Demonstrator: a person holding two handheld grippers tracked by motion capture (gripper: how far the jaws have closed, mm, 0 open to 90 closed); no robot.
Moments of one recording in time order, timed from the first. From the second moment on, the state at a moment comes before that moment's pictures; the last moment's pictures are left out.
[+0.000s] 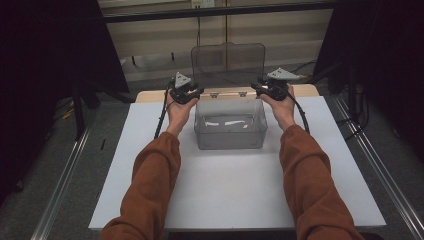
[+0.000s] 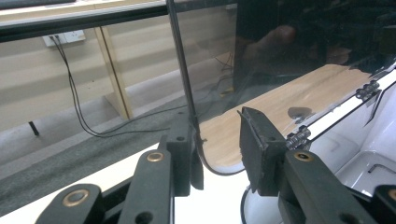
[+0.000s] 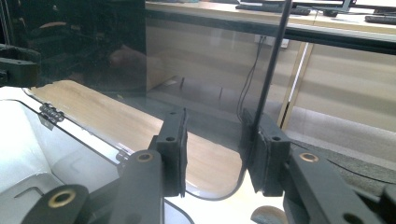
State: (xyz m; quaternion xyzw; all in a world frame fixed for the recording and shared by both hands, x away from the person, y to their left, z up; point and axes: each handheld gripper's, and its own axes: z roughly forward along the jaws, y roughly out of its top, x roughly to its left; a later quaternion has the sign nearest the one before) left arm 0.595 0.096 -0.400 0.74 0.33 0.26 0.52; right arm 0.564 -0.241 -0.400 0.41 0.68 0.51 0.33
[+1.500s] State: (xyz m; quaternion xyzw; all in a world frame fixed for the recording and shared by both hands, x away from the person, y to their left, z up) left arm 0.607 0.092 -0.393 0.76 0.36 0.22 0.49; right arm 0.577 -0.242 -0.403 0.44 0.69 0.50 0.28
